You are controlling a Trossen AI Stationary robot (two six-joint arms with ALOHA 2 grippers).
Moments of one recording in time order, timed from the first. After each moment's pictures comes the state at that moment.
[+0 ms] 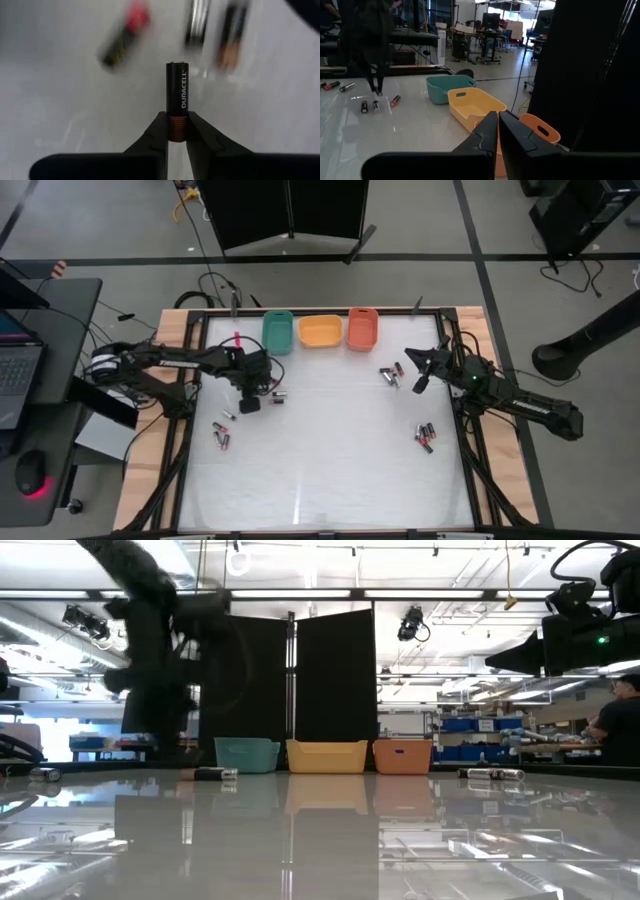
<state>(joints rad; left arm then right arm) 0.28 1.35 0.72 -0.65 0.03 0.09 -0.39 0.06 0.01 0.04 0.19 -0.11</state>
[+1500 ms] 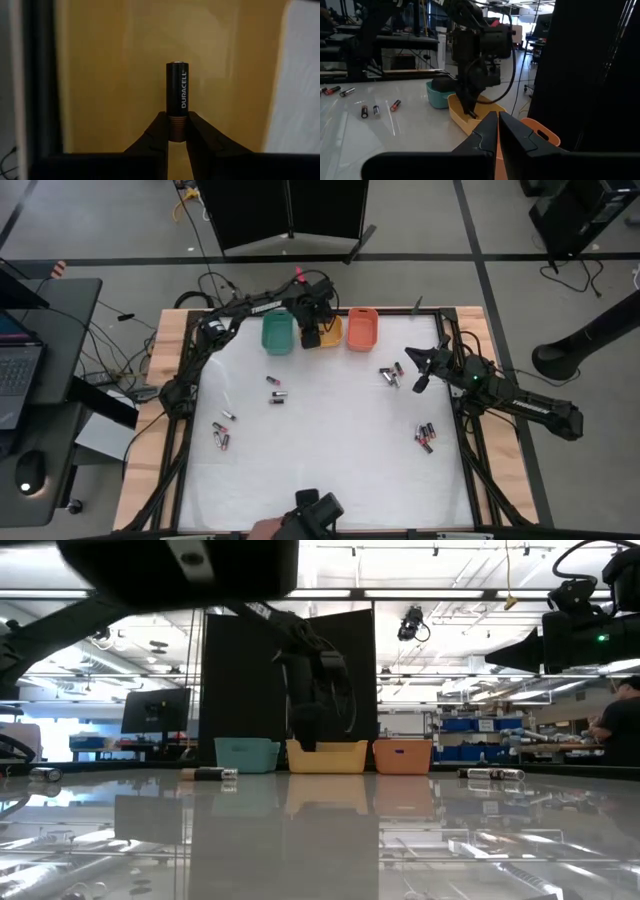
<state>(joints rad) 0.60 2.36 2.04 -1.04 0.07 0.49 -0.39 0.06 0.01 0.06 0.19 -0.11</state>
